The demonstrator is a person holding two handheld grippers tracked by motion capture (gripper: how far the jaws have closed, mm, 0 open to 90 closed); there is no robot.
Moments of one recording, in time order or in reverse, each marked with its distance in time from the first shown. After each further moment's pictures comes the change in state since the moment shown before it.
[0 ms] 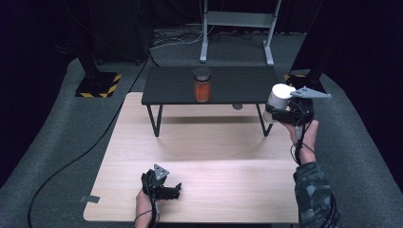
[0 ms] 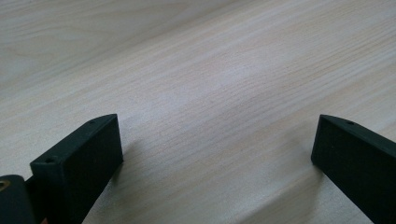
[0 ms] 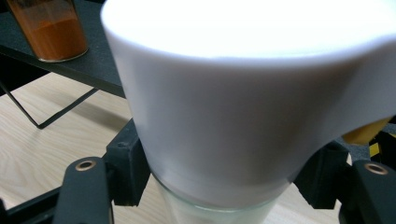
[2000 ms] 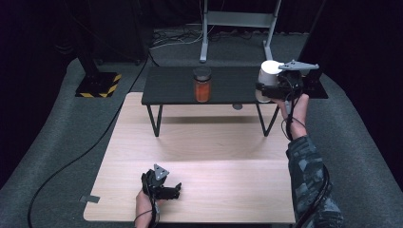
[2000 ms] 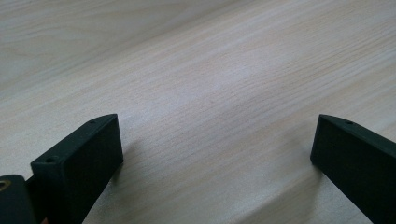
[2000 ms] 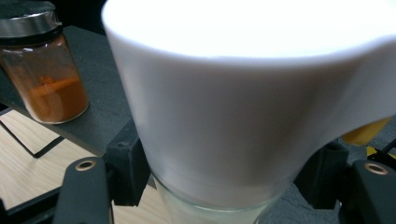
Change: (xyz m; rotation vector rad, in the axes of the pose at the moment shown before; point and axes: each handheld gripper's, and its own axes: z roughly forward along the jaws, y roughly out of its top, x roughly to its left) left arm 0.000 0.000 0.000 -0.001 0.000 -0.001; right arm 0.006 0.066 0.033 -0.004 0.008 -0.041
